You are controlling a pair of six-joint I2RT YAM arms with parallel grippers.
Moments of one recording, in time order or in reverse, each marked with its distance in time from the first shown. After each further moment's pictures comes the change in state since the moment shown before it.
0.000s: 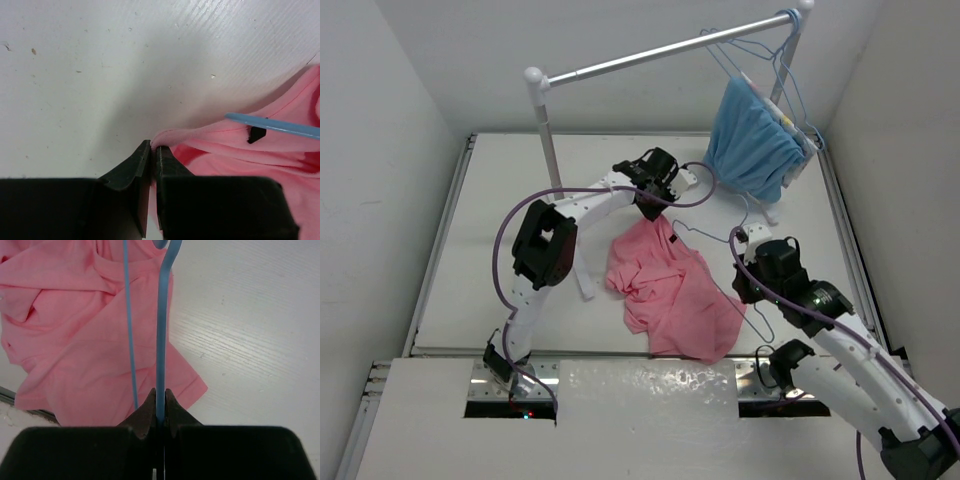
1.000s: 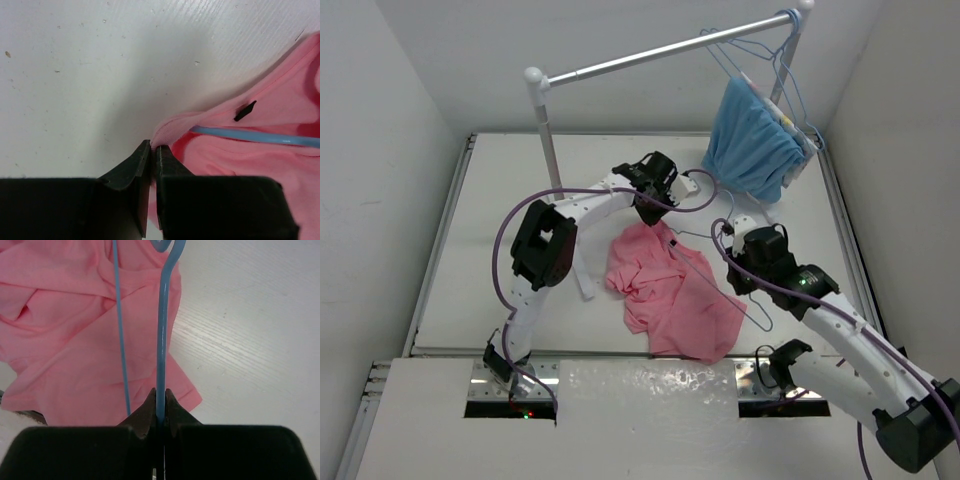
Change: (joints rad) left arm -0.004 -0.011 -0.036 -0.010 0.052 0.066; right arm 0.000 0.170 0.047 0.048 -0.041 -0.088
